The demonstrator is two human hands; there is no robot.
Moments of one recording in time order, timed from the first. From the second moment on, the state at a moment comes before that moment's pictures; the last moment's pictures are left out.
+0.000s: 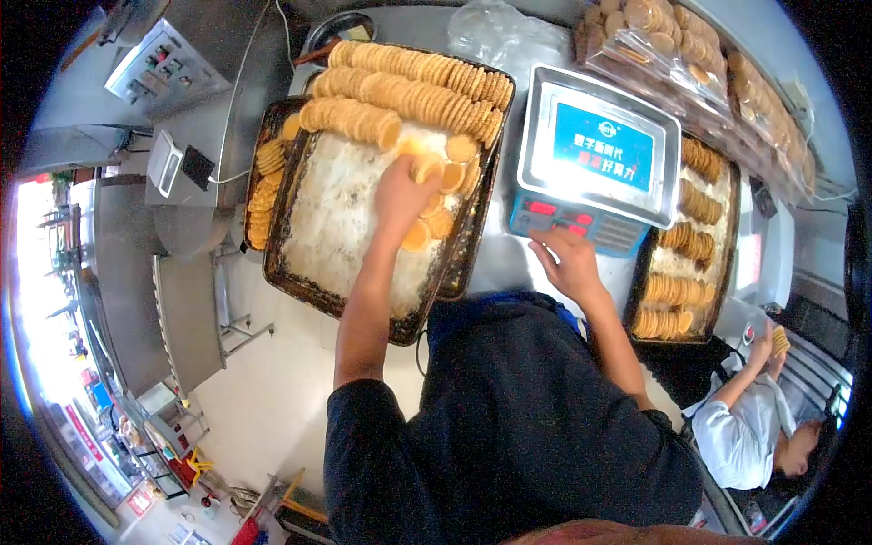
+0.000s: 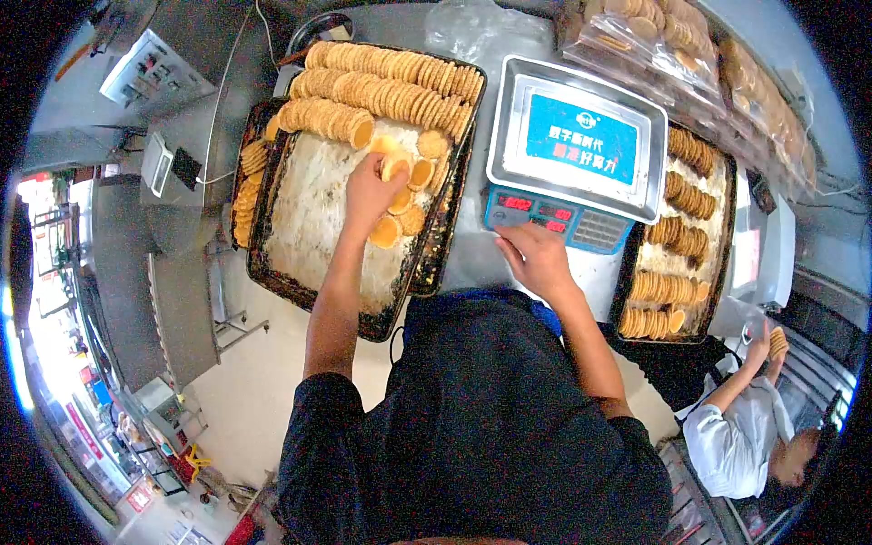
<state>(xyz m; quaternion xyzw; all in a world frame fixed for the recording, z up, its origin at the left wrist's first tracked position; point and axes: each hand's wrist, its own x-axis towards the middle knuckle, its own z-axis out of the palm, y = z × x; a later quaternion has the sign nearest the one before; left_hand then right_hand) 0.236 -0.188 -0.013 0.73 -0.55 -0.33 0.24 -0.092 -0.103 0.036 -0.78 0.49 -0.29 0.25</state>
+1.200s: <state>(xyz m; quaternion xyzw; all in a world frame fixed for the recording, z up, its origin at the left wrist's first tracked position) 0.305 -0.083 0.006 0.65 -0.30 -0.53 0.45 -0.040 -0.113 0.032 -0.81 0.41 -0.28 0.32</state>
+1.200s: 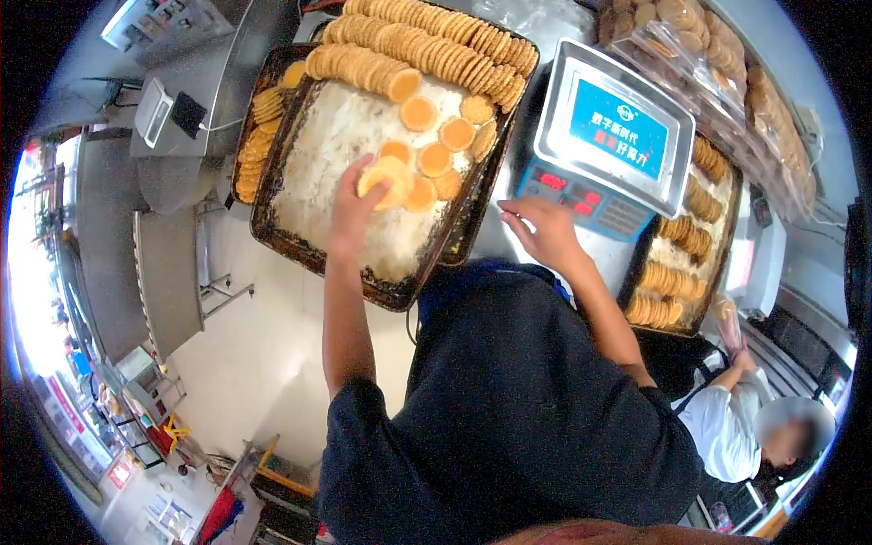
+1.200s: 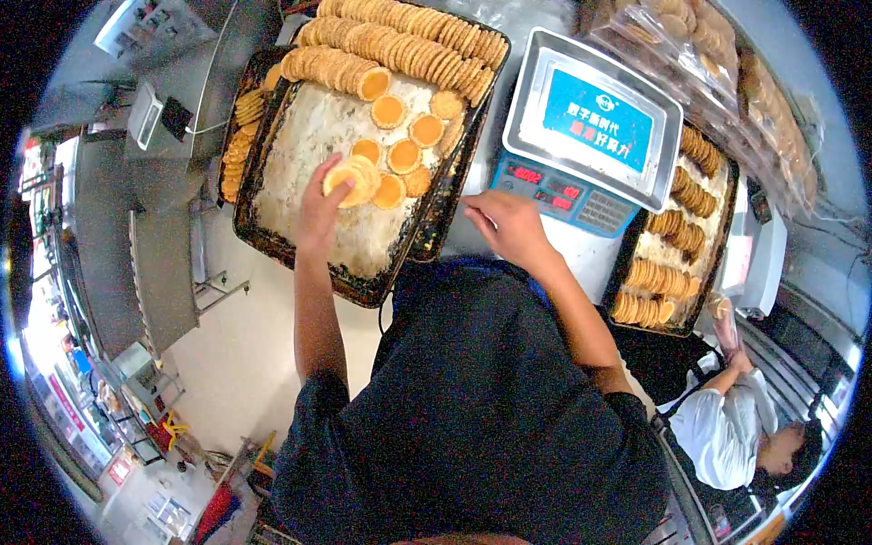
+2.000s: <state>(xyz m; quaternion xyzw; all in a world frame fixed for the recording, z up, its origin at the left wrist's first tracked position) 0.260 -0.056 -0.029 0.76 -0.42 -0.35 0.36 0.070 -0.149 0.005 -0.79 0.38 -0.18 0.44</state>
